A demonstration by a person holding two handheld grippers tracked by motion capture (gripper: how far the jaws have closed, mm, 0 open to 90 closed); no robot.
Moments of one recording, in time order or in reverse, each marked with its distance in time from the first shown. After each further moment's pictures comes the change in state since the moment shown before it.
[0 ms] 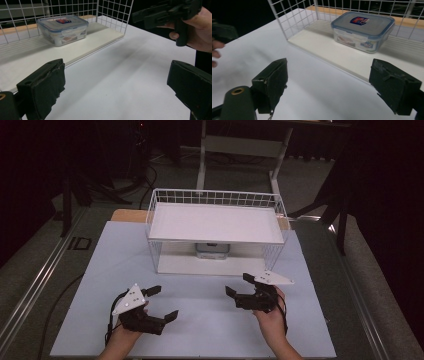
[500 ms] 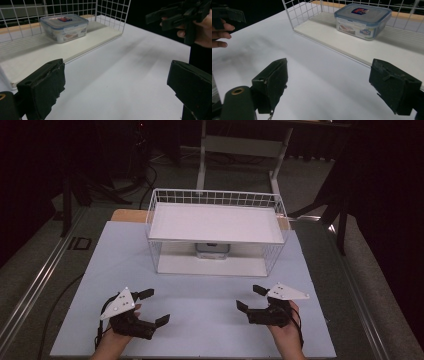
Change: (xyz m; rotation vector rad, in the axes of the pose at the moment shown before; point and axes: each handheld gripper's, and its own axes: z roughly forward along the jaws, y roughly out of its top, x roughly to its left) left arm 0.005 -0.007 -0.021 0.001 -0.017 0.011; right arm 0.001 -0.021 -0.040 0.017 0.020 -0.035
